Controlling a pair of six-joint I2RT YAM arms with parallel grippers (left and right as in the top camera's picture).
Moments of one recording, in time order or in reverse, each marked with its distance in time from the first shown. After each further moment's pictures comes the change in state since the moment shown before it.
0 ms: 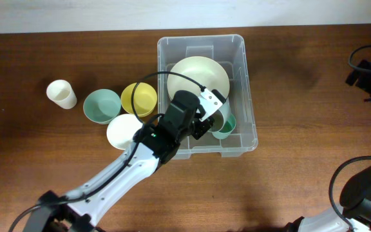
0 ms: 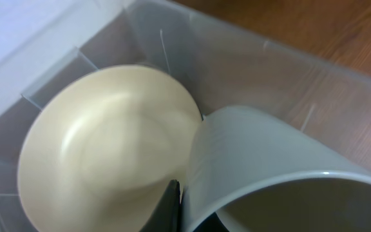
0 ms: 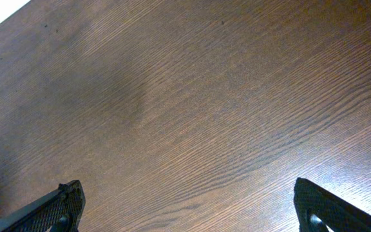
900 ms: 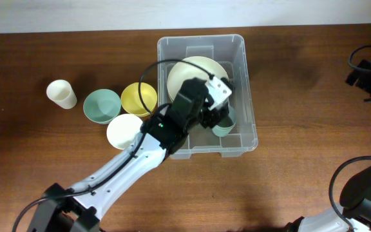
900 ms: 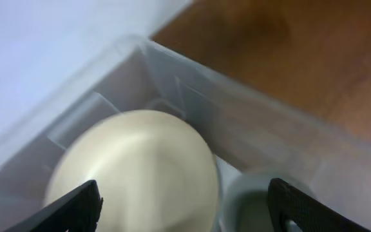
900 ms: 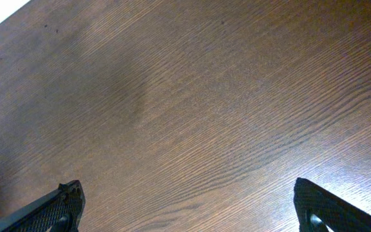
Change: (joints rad) left arm -0.006 0.058 0.152 -0.008 -0.036 -0.003; right arm 0.000 0.000 0.000 0.000 0.000 0.001
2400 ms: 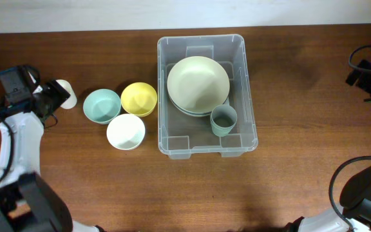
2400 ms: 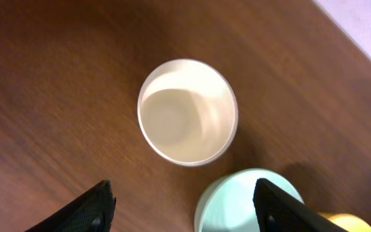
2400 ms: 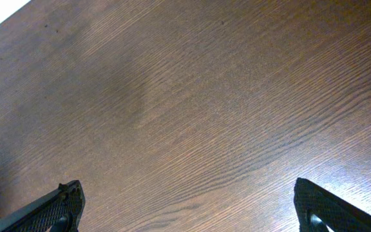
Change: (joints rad) left arm 1.060 0.082 0.065 -0.384 0.112 -0.657; right arm 0.000 0.000 0.000 0.000 0.000 -0.001
